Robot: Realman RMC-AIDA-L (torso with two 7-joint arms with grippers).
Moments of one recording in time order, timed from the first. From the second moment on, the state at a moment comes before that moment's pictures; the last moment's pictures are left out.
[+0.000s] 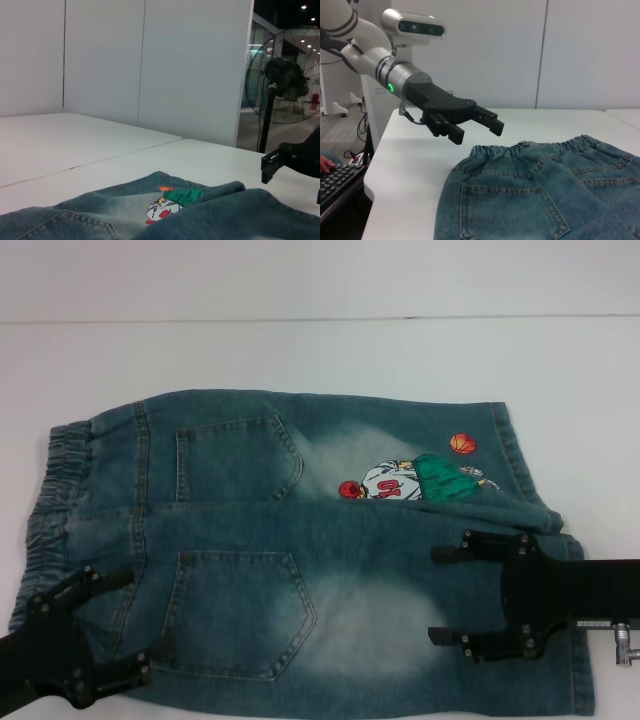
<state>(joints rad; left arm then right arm) -0.23 -2.10 0.25 0.50 2.18 1.78 -0.78 0.46 2.05 -0.76 -0.48 -2.02 -1.66 0.81</state>
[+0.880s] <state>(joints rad) -0.22 -2.11 0.23 0.51 2.17 1.77 -0.81 0.46 2.05 -0.76 -0.48 -2.02 -1.66 0.81</state>
